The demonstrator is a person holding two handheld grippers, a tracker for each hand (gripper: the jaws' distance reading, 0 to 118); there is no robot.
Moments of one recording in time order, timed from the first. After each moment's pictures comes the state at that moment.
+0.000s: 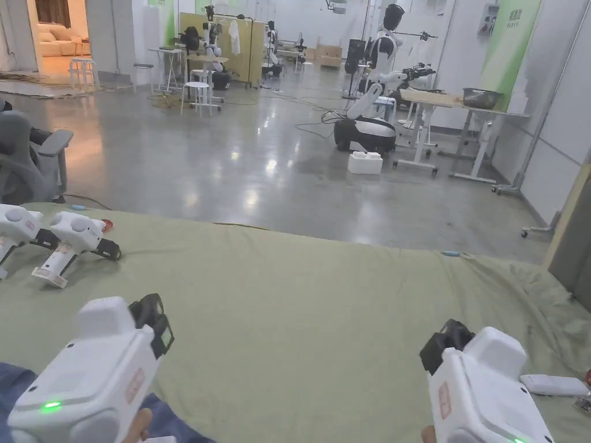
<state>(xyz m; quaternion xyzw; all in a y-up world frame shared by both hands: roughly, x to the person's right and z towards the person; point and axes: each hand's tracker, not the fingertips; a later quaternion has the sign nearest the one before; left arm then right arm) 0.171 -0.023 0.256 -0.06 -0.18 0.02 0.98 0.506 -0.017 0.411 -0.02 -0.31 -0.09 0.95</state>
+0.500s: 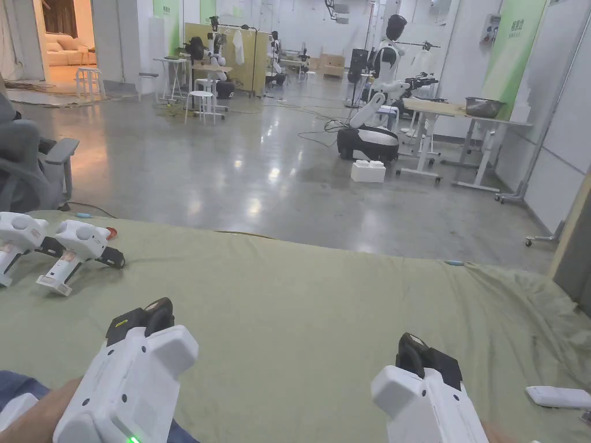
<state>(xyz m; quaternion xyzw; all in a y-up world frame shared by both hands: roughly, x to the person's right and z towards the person) 0.187 -0.052 0.255 0.06 -0.14 -0.45 0.88 0.468 -0.056 0.390 -0.13 -0.18 0.53 0.82</state>
